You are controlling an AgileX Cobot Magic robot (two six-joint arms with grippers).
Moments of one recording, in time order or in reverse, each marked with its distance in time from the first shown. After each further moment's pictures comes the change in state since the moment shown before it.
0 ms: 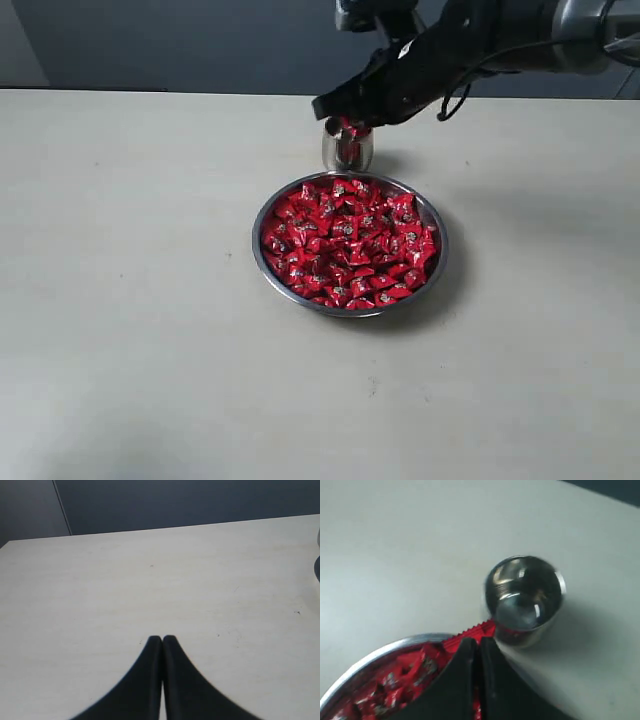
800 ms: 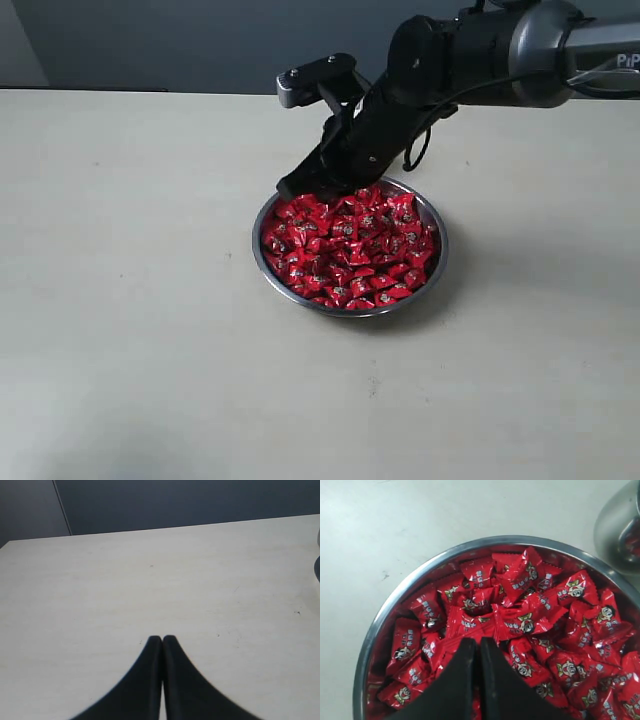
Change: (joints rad) left arm 0.000 0.000 0.000 0.000 0.000 0.000; right arm 0.146 -0.027 0.087 -0.055 0.172 -0.040
